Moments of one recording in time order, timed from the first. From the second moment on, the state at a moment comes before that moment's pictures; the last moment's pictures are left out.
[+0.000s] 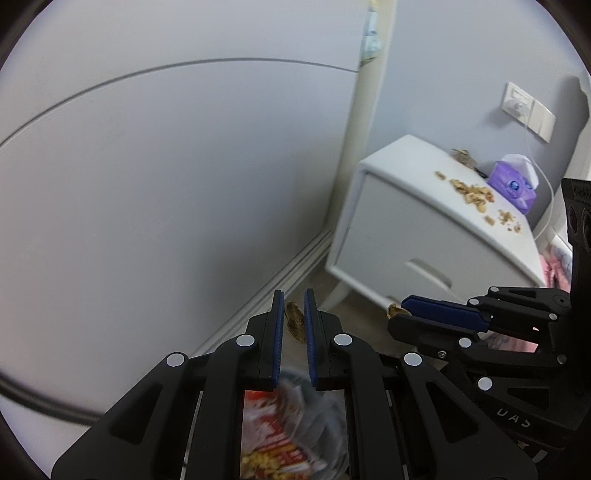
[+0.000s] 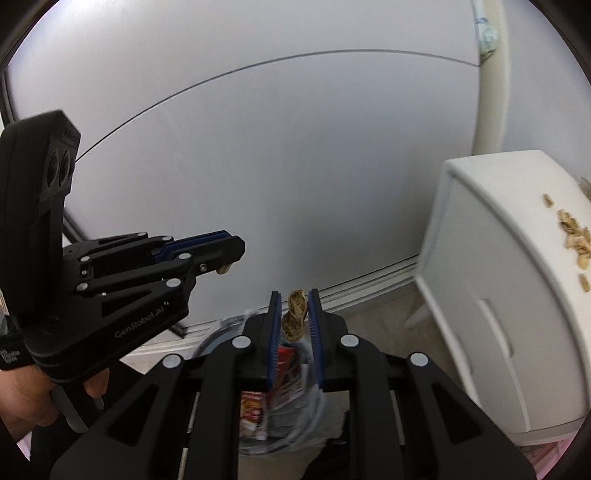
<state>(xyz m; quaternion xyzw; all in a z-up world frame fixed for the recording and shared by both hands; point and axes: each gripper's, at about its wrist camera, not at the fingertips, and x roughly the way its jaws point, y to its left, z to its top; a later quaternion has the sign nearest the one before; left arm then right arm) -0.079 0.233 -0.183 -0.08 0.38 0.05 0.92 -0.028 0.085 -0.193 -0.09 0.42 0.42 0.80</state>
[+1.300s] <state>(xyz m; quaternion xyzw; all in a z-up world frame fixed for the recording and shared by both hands) -0.142 0.267 -0.367 -0.17 0.56 0.07 0.81 -0.067 0.157 -0.365 -0.20 0.57 0.42 0.67</state>
